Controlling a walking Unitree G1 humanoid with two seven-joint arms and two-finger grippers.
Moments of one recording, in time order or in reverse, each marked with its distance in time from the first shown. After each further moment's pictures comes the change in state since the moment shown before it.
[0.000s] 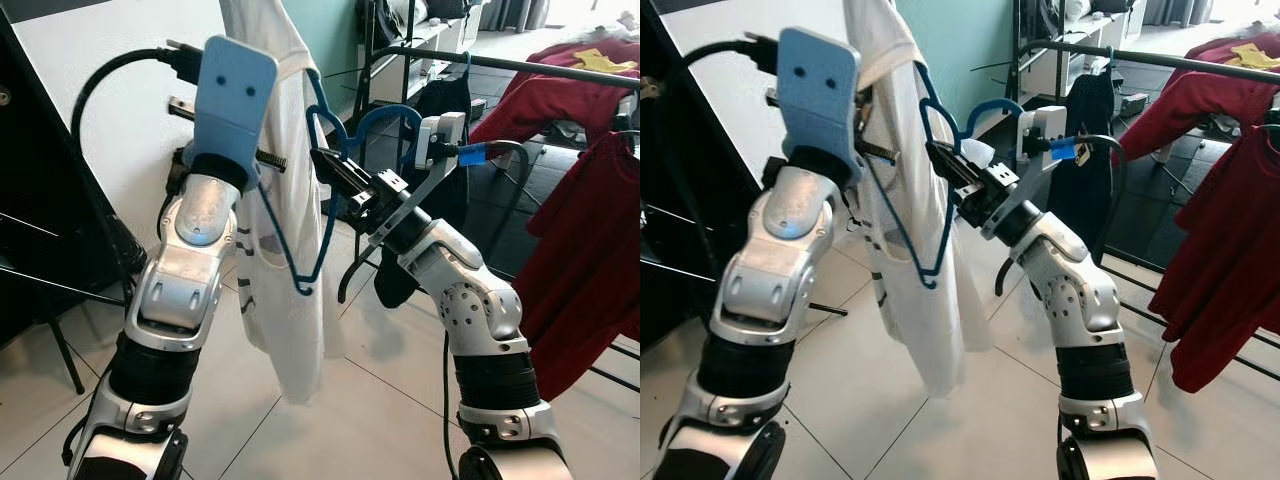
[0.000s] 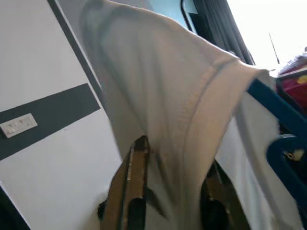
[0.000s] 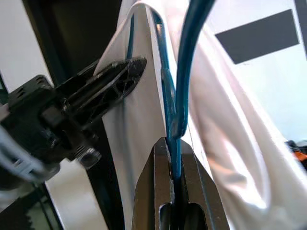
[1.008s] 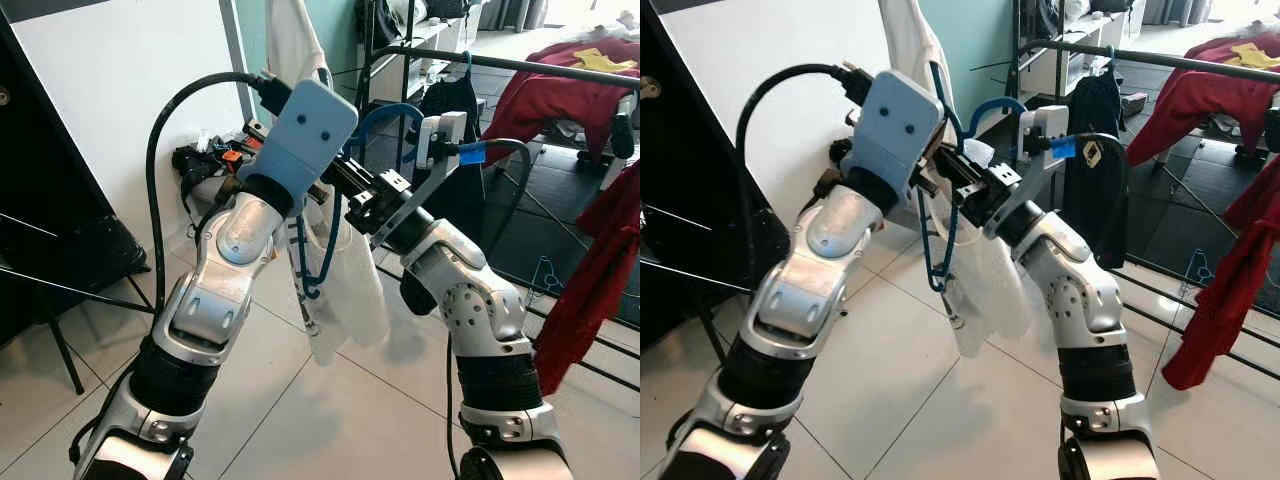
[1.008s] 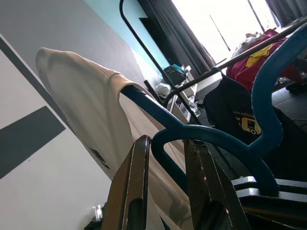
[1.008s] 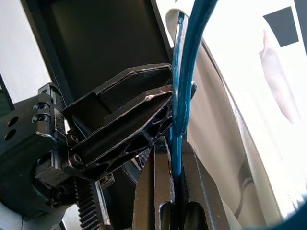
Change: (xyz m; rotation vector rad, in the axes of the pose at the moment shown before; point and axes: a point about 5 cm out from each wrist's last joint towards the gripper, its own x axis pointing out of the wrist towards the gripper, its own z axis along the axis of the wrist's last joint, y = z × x) left arm -0.001 -0.026 0.002 0.112 -0.036 -0.116; right arm 0.001 0.004 0.000 0.015 -0.001 0.021
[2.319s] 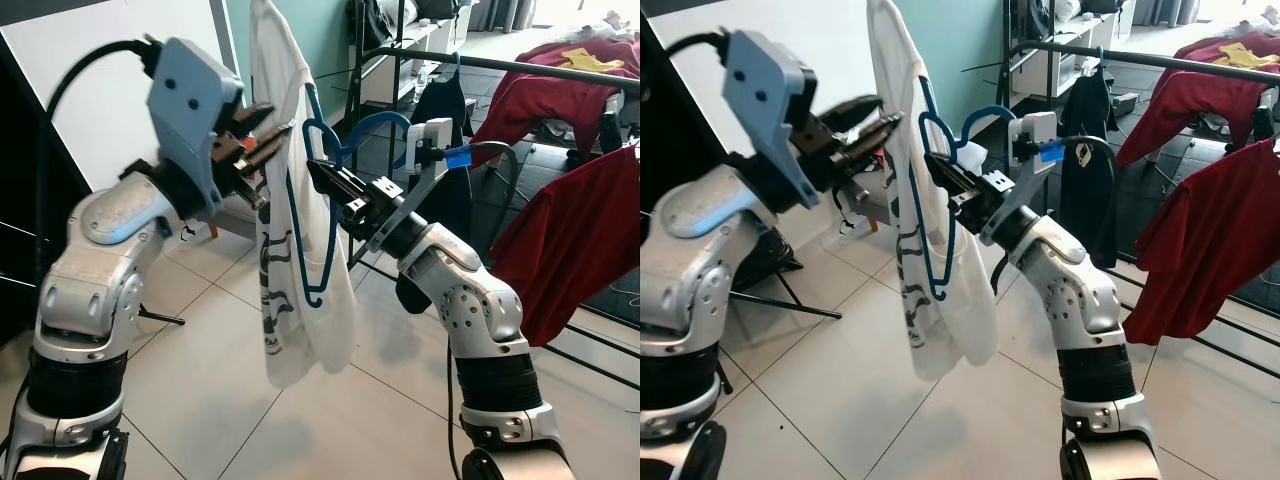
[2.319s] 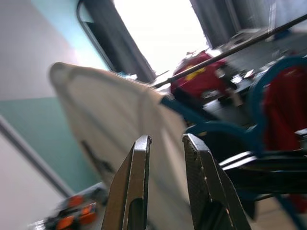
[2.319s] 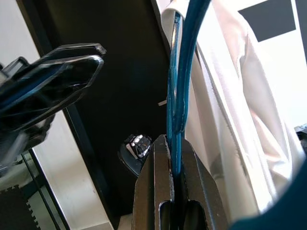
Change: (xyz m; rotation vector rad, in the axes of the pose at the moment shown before) left arm -0.028 0.072 -0.005 -0.129 -0.006 -0.186; right arm -0.001 -0.002 -0.006 0.003 0.044 -0.009
